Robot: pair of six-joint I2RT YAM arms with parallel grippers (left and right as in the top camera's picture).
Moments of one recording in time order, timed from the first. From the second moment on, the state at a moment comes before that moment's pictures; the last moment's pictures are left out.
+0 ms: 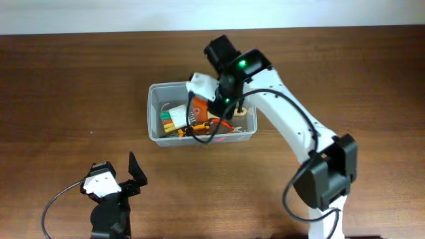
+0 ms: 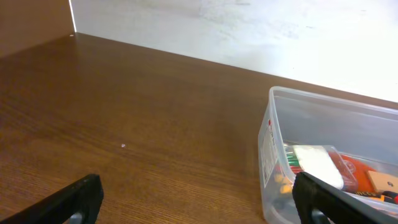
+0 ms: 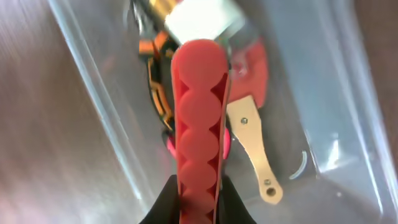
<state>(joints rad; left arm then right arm) -0.12 0.02 0.10 -0.29 -0.33 -0.22 0.54 2.08 1.98 -1.23 -0.20 -0.72</state>
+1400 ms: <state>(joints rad) -0.12 0.02 0.10 -0.29 -0.33 -0.22 0.55 1.95 2.49 -1.23 -0.23 -0.12</state>
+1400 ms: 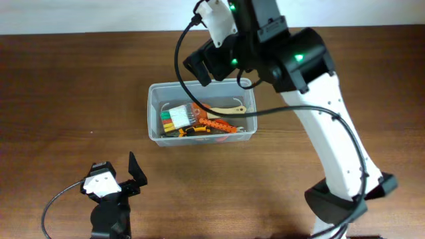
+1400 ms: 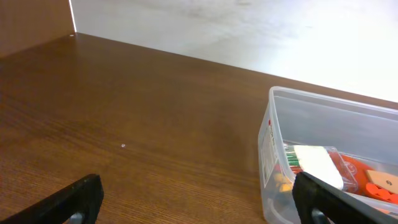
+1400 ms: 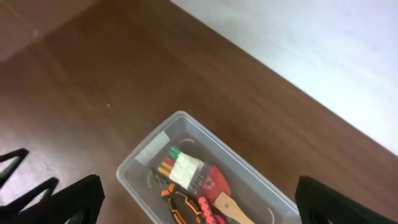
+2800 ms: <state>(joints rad) -0.12 0.02 0.10 -0.29 -0.33 -0.22 0.01 0.15 0.40 -0.62 -0.40 -0.27</state>
